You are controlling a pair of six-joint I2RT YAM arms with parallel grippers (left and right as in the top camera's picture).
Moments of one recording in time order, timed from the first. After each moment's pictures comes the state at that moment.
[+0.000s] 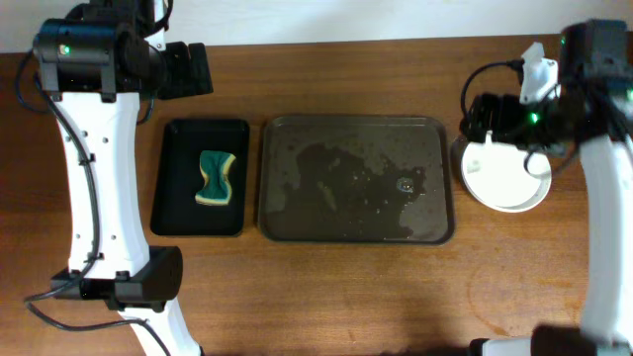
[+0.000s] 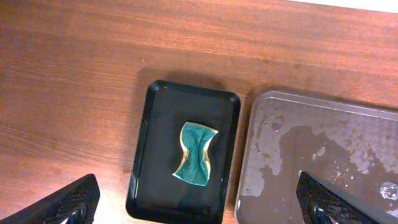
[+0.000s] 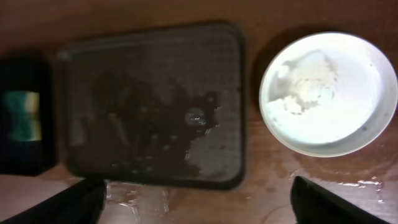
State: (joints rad) left arm -0.09 2.02 2.64 -1.66 -0.10 -0.19; right arm -0.10 1.57 1.89 -1.44 -0.25 0.06
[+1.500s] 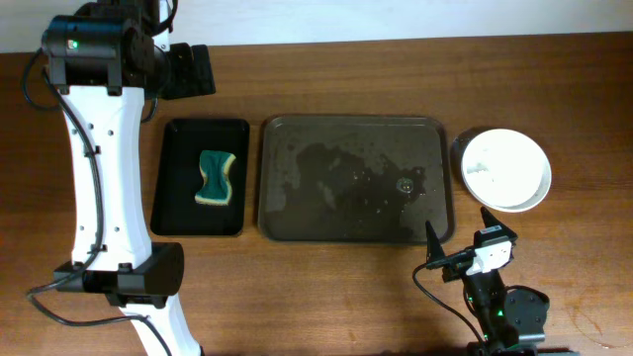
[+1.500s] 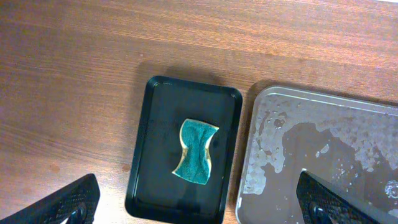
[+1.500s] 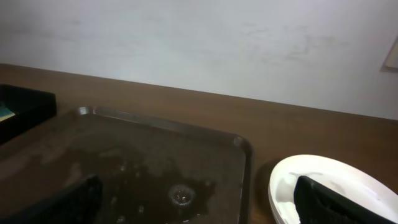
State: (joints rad) left arm -0.09 2.04 2.63 -1.66 -0.10 -0.19; right arm 0.01 0.01 0.01 -0.06 -0.19 -0.07
